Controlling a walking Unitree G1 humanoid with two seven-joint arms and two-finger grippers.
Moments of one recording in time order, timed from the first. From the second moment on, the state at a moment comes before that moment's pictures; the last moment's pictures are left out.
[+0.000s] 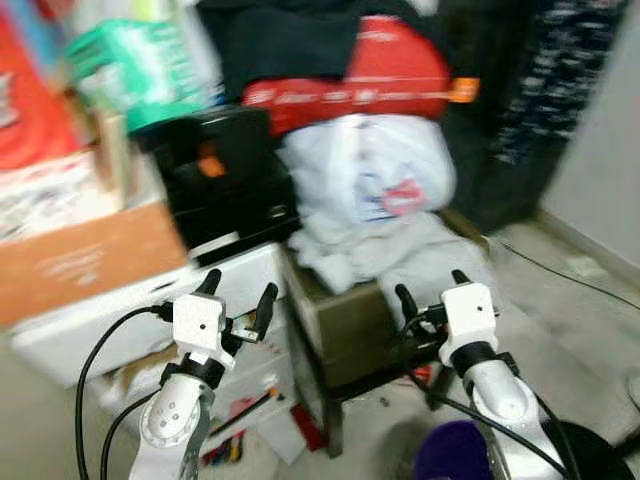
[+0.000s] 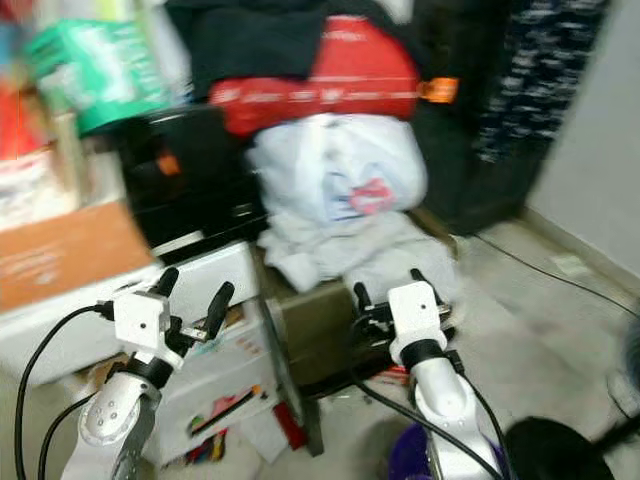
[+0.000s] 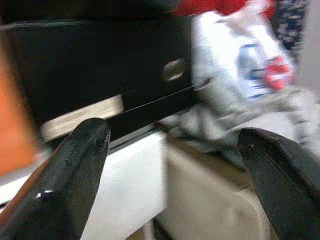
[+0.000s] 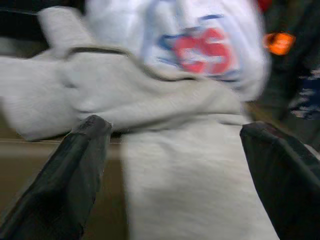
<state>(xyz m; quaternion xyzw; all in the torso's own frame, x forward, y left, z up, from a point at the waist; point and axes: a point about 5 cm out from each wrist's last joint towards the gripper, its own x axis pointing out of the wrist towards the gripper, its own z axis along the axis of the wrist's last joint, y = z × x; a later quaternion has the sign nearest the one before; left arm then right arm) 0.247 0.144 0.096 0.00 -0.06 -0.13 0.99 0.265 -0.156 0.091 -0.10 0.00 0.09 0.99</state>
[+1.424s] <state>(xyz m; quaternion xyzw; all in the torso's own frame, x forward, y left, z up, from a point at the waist) 0.247 0.134 0.091 0.00 -0.04 -0.13 0.99 0.264 -0.160 0.088 -0.10 0.01 0.09 0.99</state>
